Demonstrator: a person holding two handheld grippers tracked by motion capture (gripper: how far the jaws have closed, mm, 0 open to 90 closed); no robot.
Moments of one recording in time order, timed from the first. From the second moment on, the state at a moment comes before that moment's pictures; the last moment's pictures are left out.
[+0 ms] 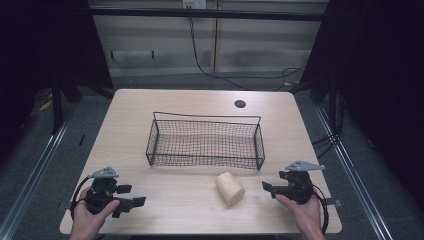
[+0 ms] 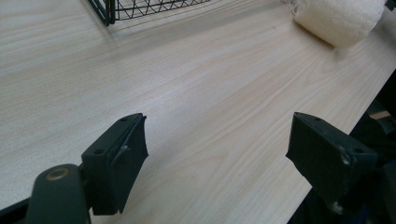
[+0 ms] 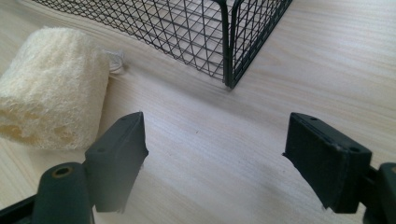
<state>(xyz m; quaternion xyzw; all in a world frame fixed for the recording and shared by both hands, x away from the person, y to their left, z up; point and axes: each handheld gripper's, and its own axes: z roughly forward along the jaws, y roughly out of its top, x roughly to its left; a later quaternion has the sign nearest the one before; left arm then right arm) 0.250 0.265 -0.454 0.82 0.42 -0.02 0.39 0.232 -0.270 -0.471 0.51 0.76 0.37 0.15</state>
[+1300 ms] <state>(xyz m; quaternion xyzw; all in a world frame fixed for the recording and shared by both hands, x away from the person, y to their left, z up) 0.249 0.265 -0.454 0.82 0.42 -0.02 0.39 0.232 -0.248 -0.432 0.50 0.77 0.39 0.04</state>
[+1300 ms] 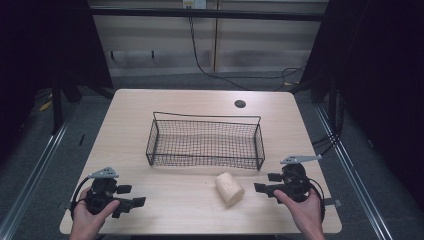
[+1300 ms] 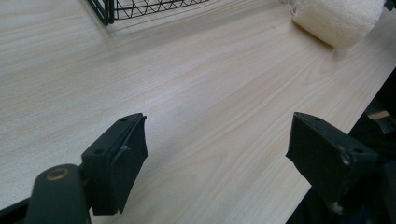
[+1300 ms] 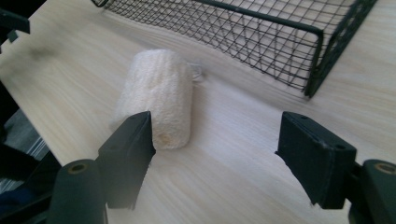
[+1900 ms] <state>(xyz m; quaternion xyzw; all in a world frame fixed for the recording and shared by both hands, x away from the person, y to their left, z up) 0.249 0.265 -0.455 0.82 0.42 -0.02 0.39 0.249 -0.218 -0.417 0.48 0.81 0.34 -0.02</state>
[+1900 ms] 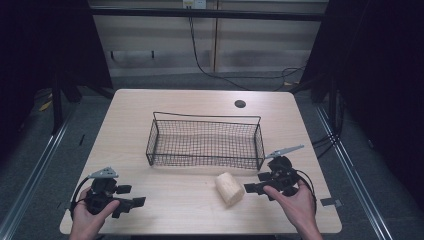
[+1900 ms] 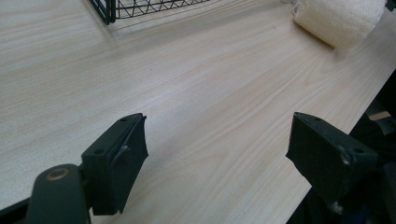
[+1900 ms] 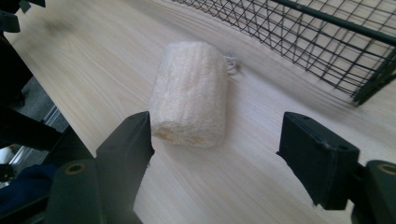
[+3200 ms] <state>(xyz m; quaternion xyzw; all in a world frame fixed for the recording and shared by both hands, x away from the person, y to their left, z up) 0.252 0.263 -0.455 0.82 0.42 -0.02 0.39 0.294 -0.159 -0.424 0.48 0.85 0.20 -0.11</state>
